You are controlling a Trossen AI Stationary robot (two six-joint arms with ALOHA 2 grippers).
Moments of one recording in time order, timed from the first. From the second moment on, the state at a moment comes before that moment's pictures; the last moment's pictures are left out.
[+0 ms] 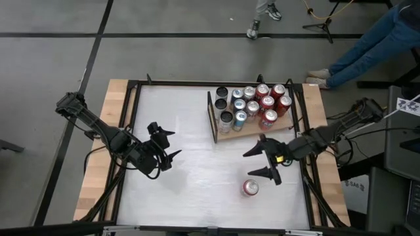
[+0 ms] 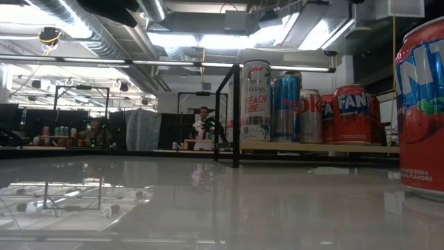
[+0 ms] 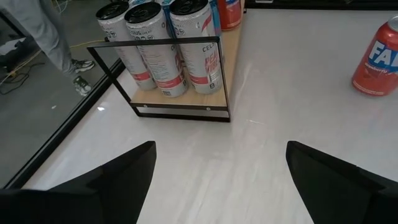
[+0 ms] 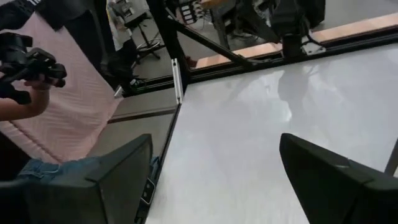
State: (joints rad) left arm -0.57 1.20 1.01 -0.75 -0.87 -0.62; right arm 0.52 1.03 0.82 -0.06 0.21 0.42
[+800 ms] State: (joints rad) left arm -0.57 1.20 1.01 -0.75 -0.87 -0.62; right arm 0.70 1.49 1.38 -0.77 0.45 0.70
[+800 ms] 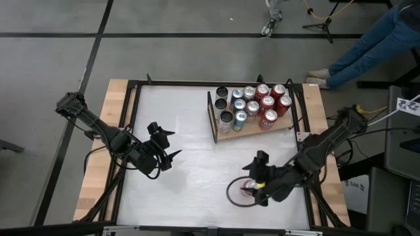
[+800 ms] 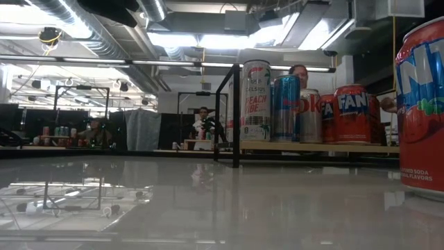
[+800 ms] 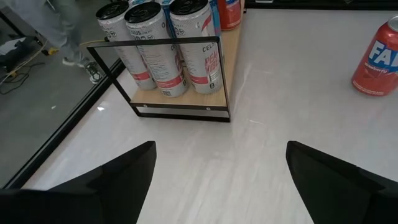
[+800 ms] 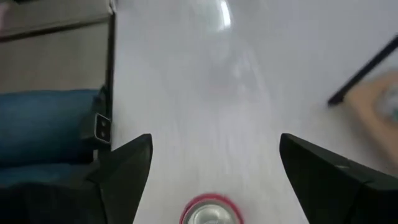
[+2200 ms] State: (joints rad) left arm -0.57 1.20 1.01 -0.75 -0.87 -0.62; right arm 0.69 1.69 1.42 -1.05 0.21 1.71
